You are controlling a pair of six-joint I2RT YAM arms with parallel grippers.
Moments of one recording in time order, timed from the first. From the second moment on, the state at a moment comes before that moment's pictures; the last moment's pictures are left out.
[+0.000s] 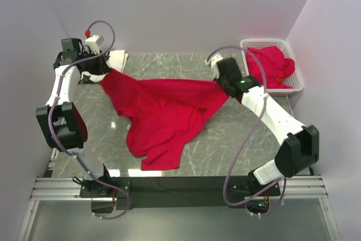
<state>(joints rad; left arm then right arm) 0.21 1.80 1.59 -0.60 0.60 0.21 0.48 1.50 1.27 -0.66 0.42 -0.36</state>
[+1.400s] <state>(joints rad) 0.21 0.71 1.59 -0.25 0.16 0.31 0.36 0.78 1.75 -0.62 0.20 -0.50</state>
